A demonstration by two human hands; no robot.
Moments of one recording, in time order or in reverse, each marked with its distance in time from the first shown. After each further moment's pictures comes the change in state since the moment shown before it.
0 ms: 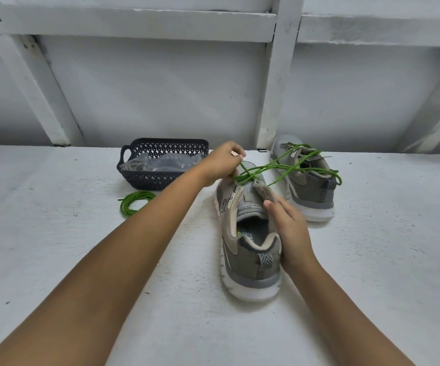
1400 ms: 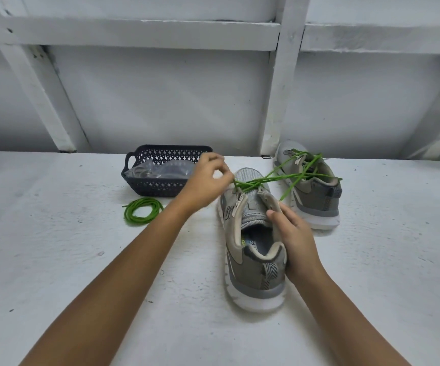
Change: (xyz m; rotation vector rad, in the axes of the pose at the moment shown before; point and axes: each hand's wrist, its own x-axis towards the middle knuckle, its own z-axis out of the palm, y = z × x) left_hand -0.040 -0.025 -0.016 0.163 0.210 0.208; right_hand 0.007 0.009 -0.002 0.092 -0.037 0.076
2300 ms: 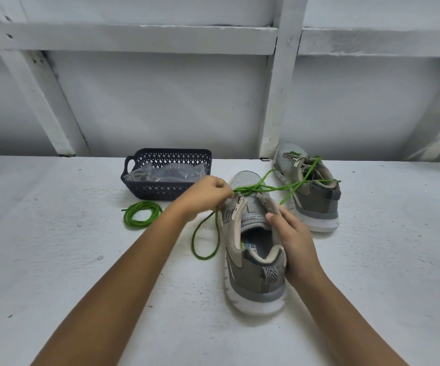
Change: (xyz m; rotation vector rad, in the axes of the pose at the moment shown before) left_hand -0.003 0.001 -0.001 -0.069 -0.276 -0.196; right_hand -0.004 -0.005 0.002 0.007 0.011 -0.011
